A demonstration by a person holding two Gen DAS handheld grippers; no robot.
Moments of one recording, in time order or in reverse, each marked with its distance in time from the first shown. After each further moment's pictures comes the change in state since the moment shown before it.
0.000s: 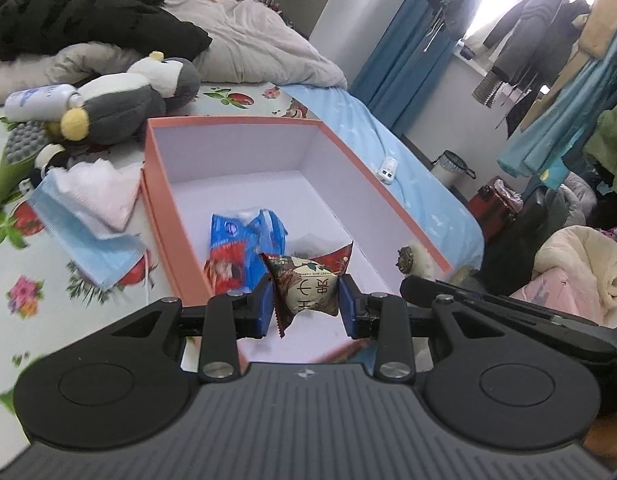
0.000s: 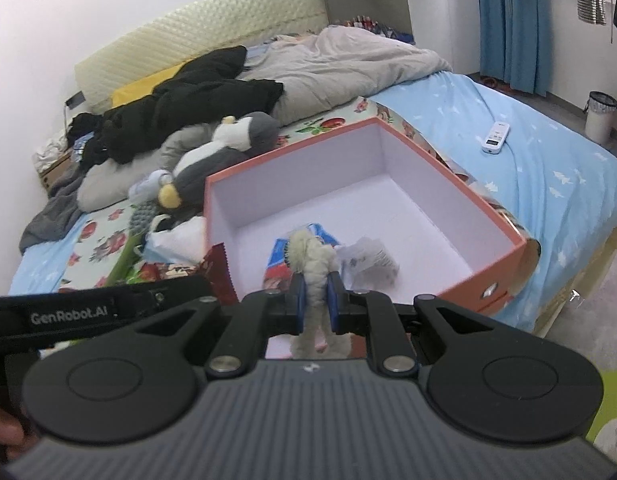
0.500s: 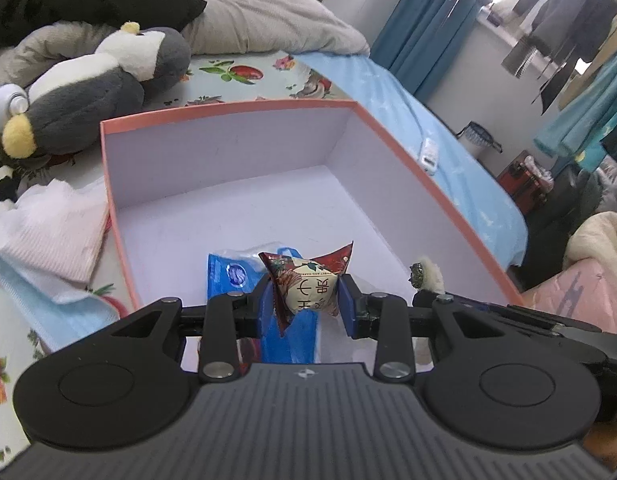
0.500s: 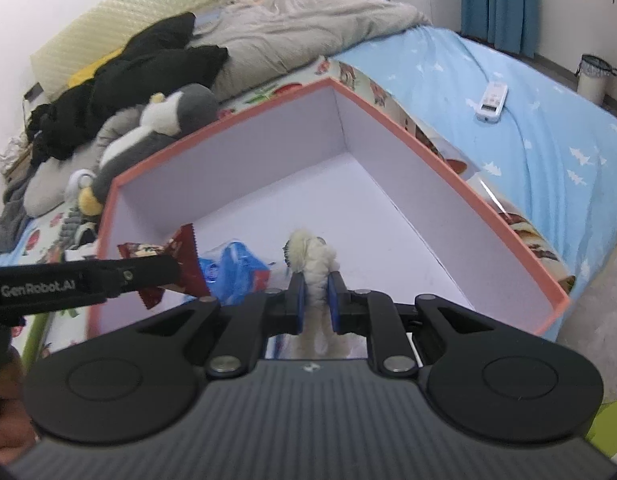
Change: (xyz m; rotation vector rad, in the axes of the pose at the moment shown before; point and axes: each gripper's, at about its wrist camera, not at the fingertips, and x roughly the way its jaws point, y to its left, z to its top) left arm 0.141 0.023 0.062 0.023 0.108 0.055; right arm 0.122 -0.055 0.030 0.061 0.117 -0.054
